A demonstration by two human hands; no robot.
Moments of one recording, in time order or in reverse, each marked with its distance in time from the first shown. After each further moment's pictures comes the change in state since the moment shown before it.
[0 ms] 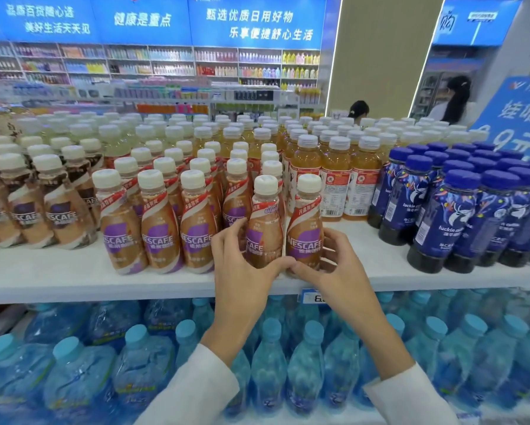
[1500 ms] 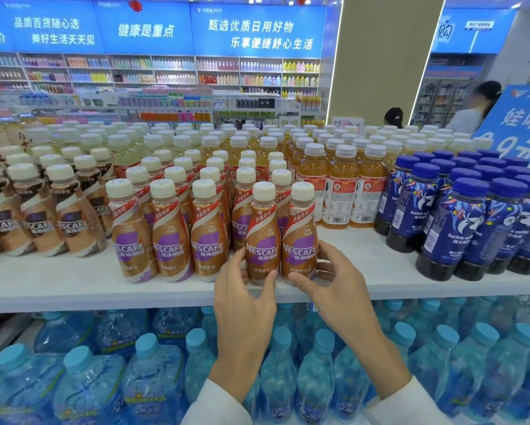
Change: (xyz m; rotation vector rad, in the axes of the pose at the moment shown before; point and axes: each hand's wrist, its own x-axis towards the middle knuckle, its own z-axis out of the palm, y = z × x) left_hand -0.024 -0.029 -0.001 0.051 0.180 0.045; right_hand -0.003 0.007 0.021 -0.192 0.063 -0.076
